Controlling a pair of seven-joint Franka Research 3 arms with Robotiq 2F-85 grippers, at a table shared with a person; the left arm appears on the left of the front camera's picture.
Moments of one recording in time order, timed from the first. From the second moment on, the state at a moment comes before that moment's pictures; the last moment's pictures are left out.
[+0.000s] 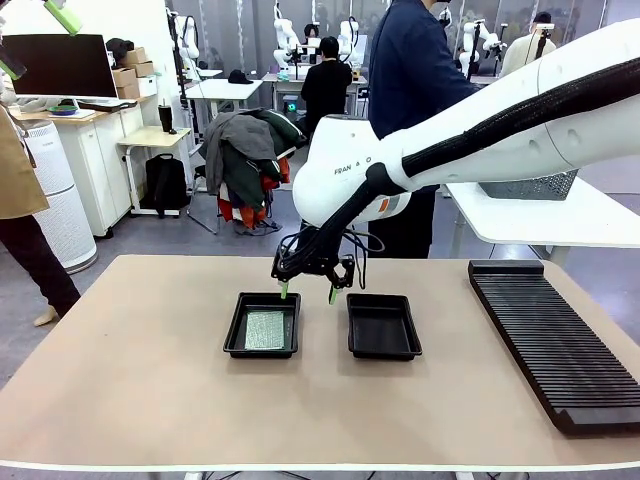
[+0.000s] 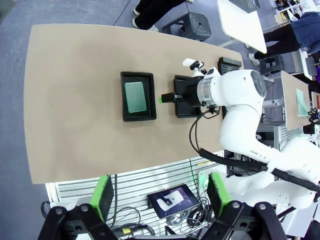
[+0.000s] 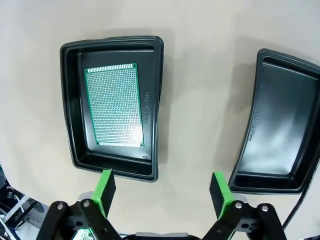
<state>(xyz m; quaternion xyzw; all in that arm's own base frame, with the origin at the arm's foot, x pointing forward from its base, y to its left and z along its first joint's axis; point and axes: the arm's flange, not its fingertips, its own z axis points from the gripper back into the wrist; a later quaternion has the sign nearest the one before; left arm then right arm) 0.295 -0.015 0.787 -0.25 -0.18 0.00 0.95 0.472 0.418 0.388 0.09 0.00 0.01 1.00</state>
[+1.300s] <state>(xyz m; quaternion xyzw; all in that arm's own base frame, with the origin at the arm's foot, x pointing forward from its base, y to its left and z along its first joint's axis) 0.295 -0.015 0.787 -0.25 -0.18 0.00 0.95 0.472 0.418 0.388 0.08 0.00 0.01 1.00</state>
